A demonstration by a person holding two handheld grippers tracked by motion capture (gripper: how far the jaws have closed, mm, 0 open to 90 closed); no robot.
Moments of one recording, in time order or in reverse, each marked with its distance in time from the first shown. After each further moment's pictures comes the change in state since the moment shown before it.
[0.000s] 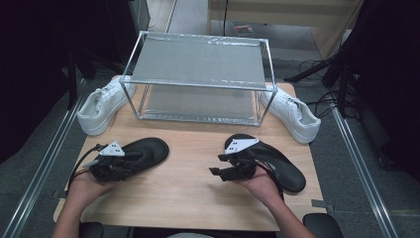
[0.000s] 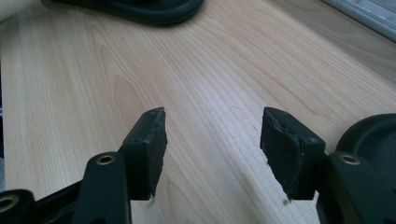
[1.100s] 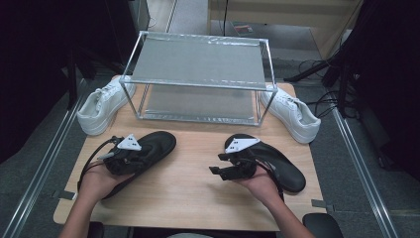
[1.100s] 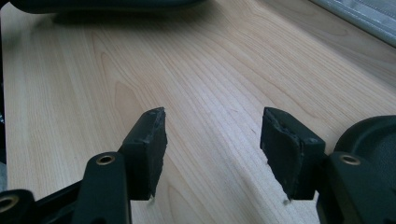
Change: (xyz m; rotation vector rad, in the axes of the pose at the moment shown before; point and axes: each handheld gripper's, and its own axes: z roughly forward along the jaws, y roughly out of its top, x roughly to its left) left arm -0.033 0.054 0.002 0.026 0.007 0.066; right arm 0.000 0.001 -0.001 -0.015 -0.002 0.014
